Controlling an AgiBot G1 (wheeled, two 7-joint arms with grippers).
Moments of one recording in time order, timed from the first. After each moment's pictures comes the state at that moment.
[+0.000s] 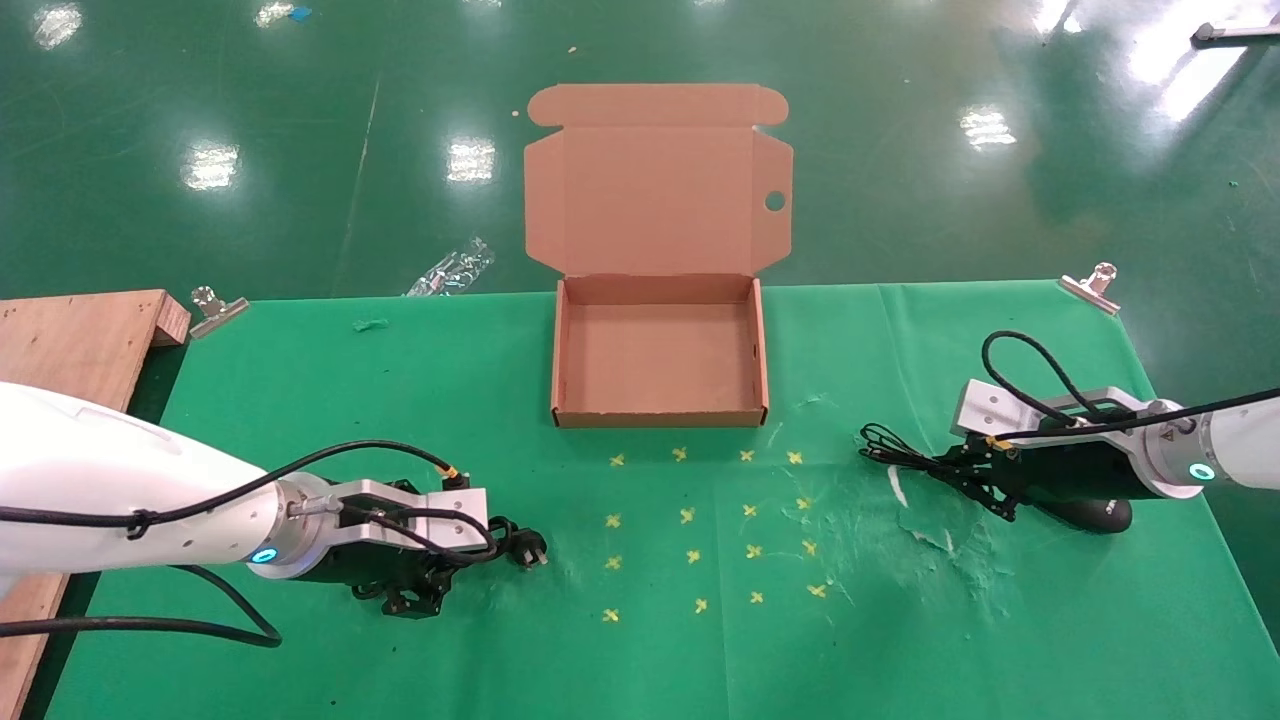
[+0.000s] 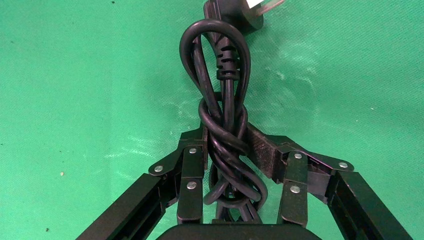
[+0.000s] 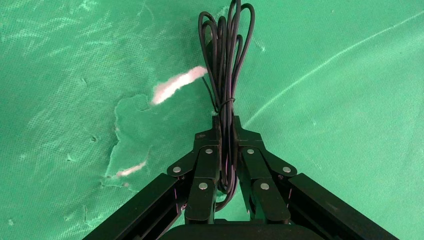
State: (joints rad) left arm -1.30 0.97 0.82 -1.33 2.16 1.33 -0.61; right arm 1.66 -1.05 -0.61 0.00 -1.78 -1.09 -0.40
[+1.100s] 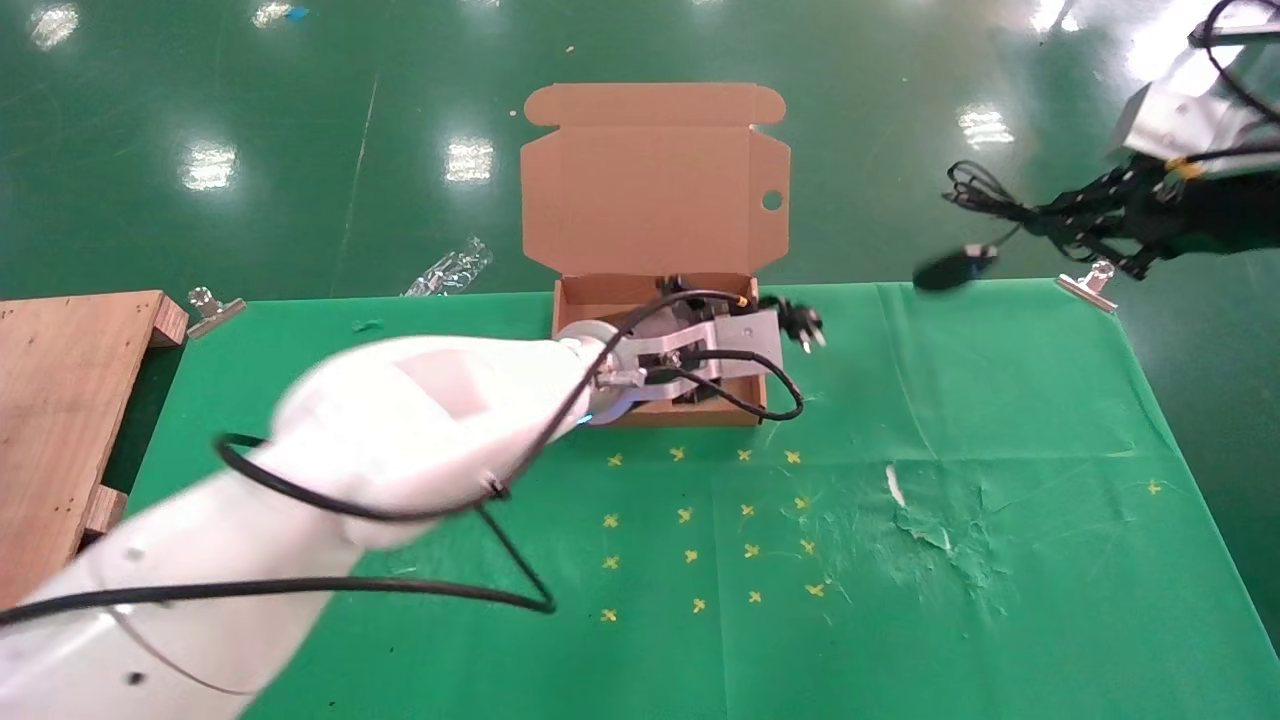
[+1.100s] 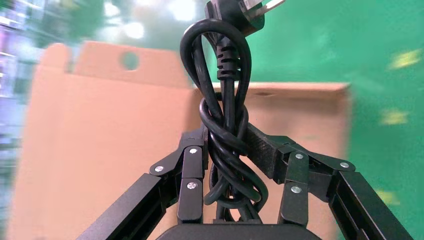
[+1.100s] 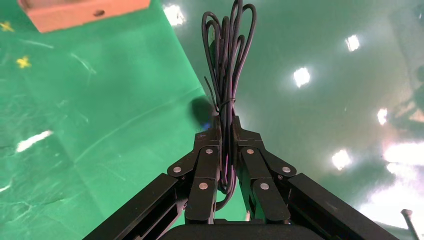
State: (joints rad) left arm -1.38 1.36 0.97 -1.18 2.53 0.76 -0.77; right arm 1.97 -0.90 -0.60 0.19 -1.78 -1.24 -0.30
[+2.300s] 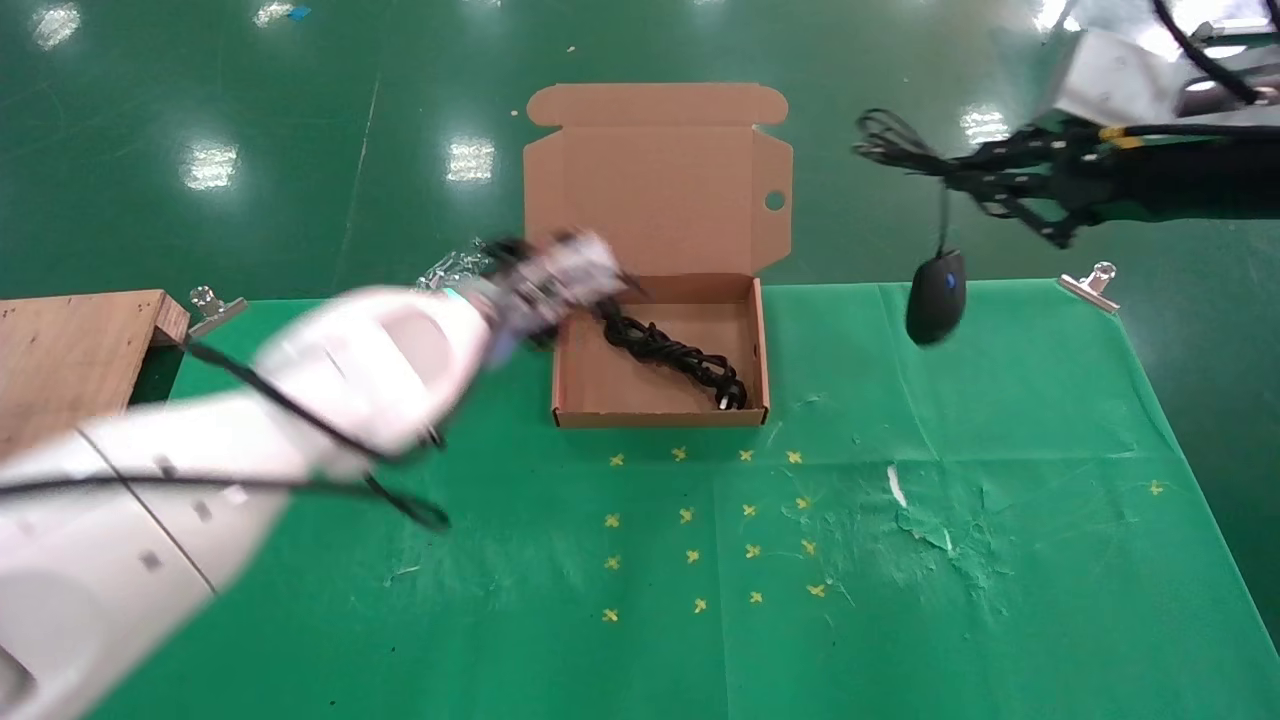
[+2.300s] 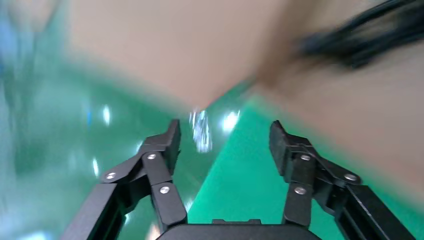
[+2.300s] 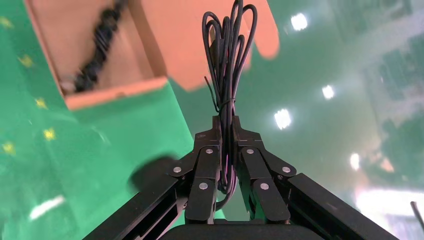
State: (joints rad) left arm -1.57 1.32 1.27 -0.88 2.73 0.68 -1.39; right arm 1.73 -0.80 -0.56 0.95 -1.69 -1.25 0.13
